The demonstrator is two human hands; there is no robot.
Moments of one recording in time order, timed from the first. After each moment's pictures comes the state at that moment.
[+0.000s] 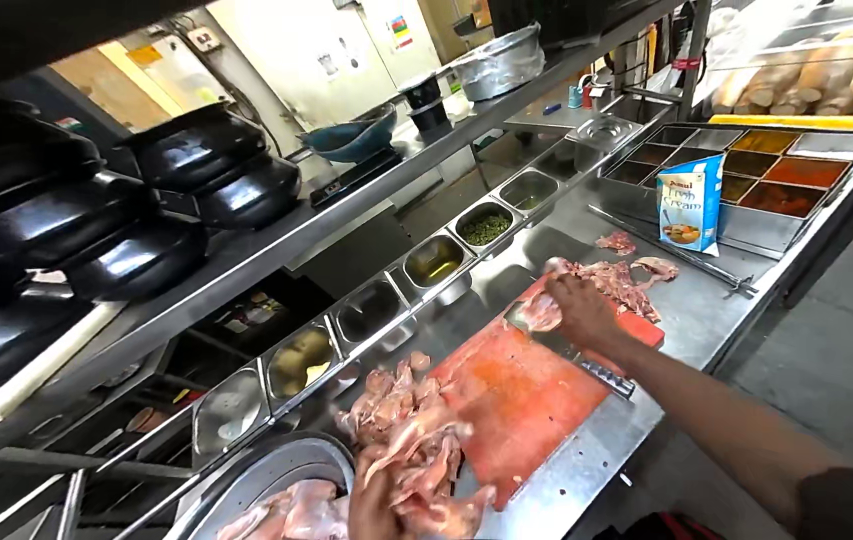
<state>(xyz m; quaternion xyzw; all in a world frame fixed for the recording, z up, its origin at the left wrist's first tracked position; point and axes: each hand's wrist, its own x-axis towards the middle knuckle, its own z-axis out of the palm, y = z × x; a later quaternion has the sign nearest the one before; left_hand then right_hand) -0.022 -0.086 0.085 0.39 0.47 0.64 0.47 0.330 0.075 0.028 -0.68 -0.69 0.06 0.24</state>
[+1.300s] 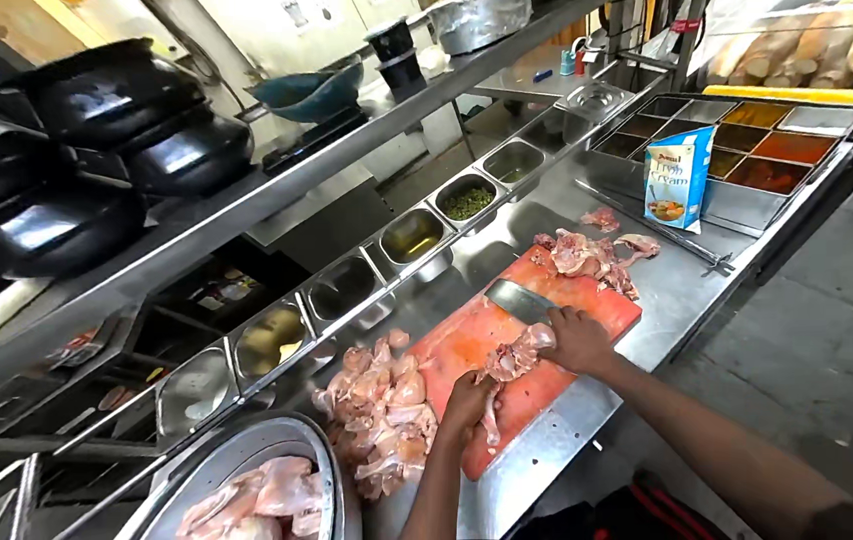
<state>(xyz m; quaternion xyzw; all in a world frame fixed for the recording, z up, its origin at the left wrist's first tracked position) 0.068 0.011 -0.024 0.47 0.63 0.21 0.57 0.326 0.015 -0.022 -0.71 -0.65 0.25 0.12</state>
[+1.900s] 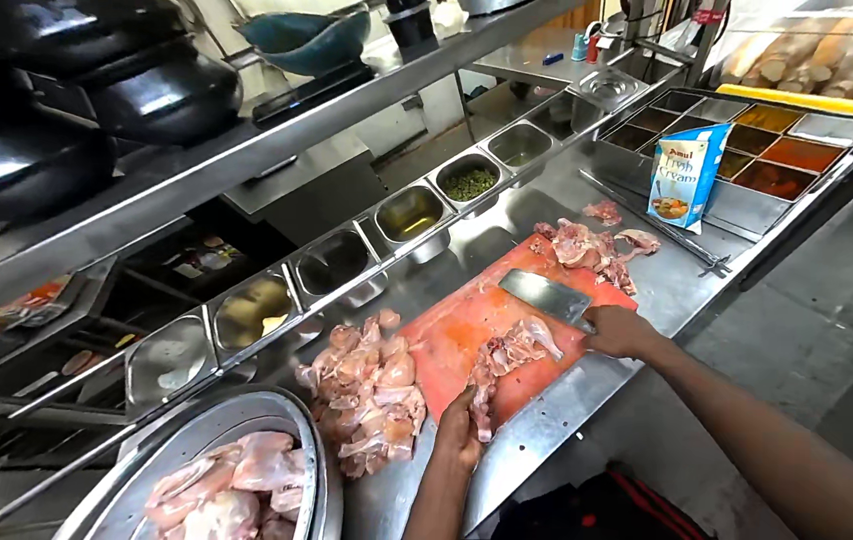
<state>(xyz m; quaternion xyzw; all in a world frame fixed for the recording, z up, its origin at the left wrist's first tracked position) 0.076 -0.048 -0.019 0.10 0.54 0.42 0.72 0.391 0.009 -0.011 -0.69 -0.66 0.29 0.00</state>
